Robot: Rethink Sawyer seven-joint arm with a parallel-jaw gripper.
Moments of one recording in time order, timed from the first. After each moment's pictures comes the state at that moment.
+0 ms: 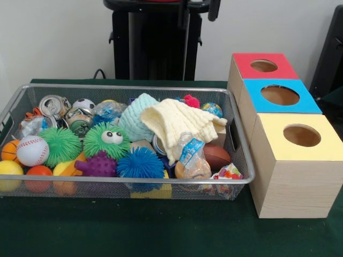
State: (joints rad) arm -0.38 -0.85 0.34 1.44 -0.26 1.32 1.30
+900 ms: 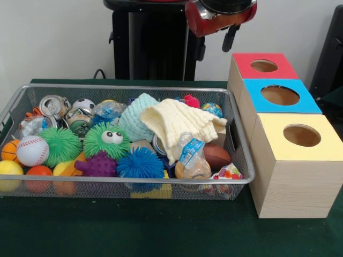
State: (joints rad) arm -0.30 -0.70 0.27 1.36 -0.24 1.32 1.32
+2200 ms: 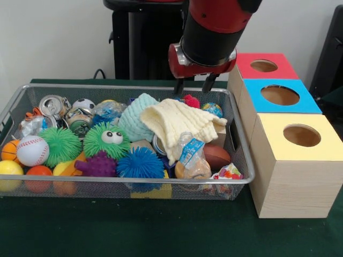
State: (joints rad) arm -0.19 -0.52 0.08 1.20 -0.24 1.29 1.48
